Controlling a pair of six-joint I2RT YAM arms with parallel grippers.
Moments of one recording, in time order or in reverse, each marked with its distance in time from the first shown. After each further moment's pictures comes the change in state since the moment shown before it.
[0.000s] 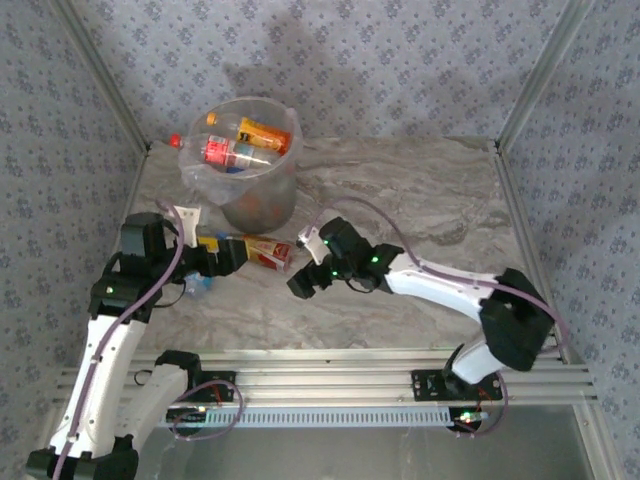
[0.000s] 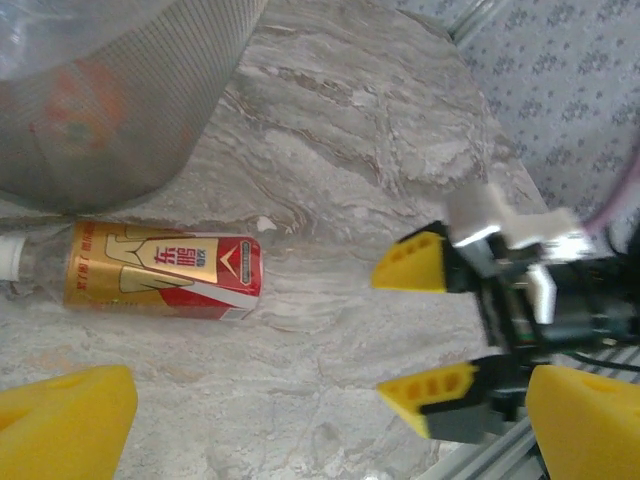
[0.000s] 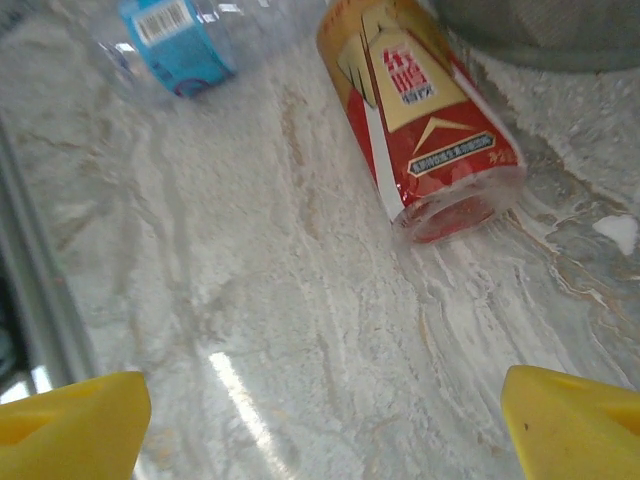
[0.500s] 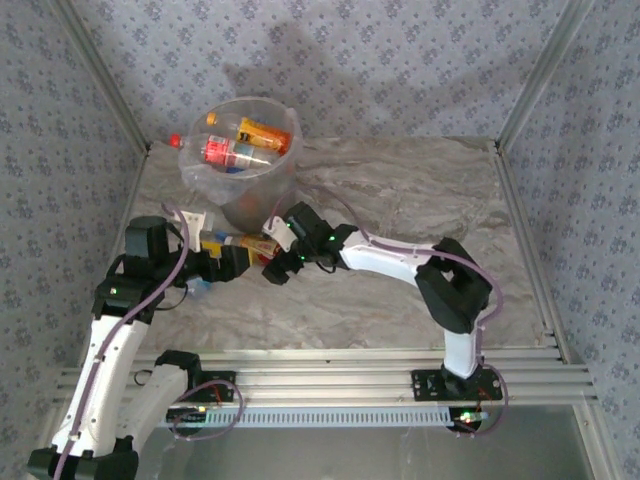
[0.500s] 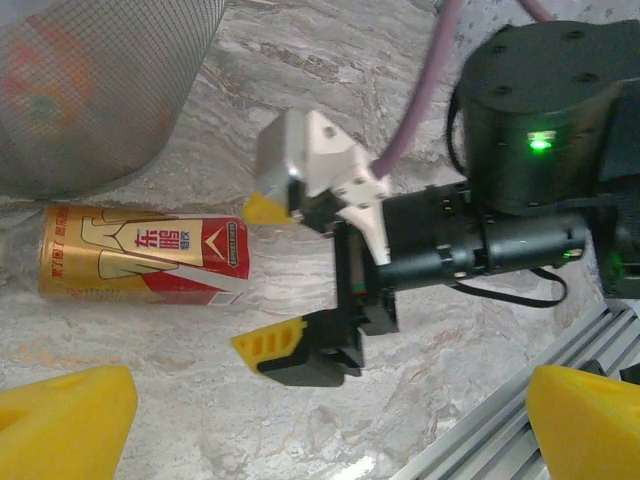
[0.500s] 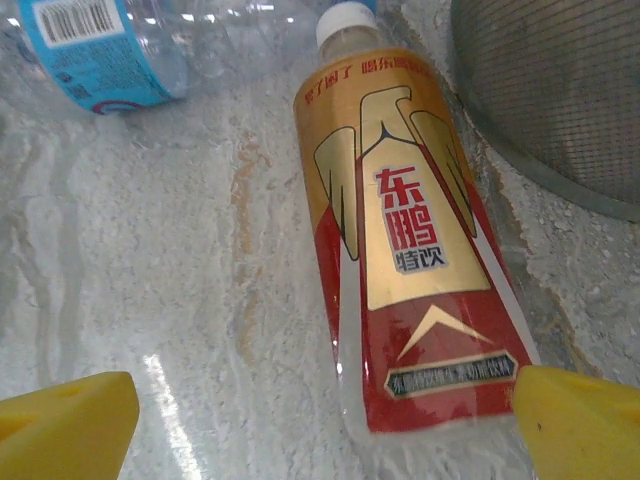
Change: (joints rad) left arm 0.000 -0.007 -0.038 0.004 0.037 0.026; right arm 0.003 0.364 0.354 -0.048 0.027 -0.214
